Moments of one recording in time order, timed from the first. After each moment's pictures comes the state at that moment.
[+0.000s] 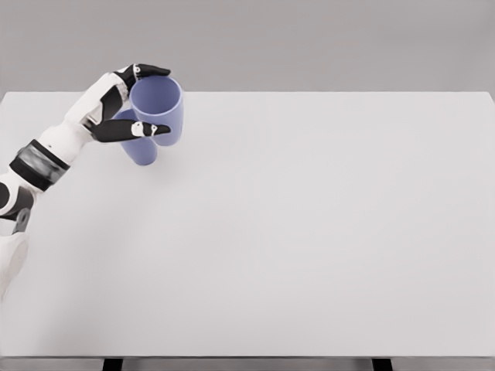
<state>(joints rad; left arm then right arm) -0.35 0.44 -0.17 -1.57 0.31 -0.12 -0.46 0.04 0.00 0.15 0.04 -0.09 -0.07 -0.27</state>
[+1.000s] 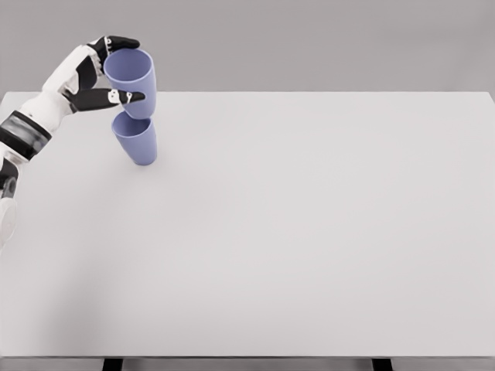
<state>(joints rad) -0.51 0.44 -0.16 -1.31 0.31 -0.12 -0.46 0.04 0.00 0.15 0.04 -0.09 -0.06 -0.27</state>
